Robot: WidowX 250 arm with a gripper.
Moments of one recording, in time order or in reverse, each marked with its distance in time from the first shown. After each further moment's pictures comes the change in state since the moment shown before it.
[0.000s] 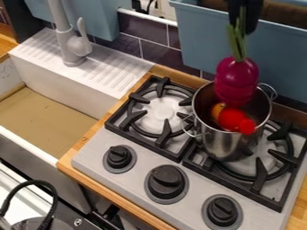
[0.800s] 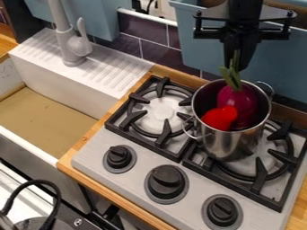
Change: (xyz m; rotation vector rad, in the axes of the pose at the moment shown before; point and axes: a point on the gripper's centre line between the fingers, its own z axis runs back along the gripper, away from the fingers) arm -0.005 0.008 -0.037 0.068 -0.050 -0.009
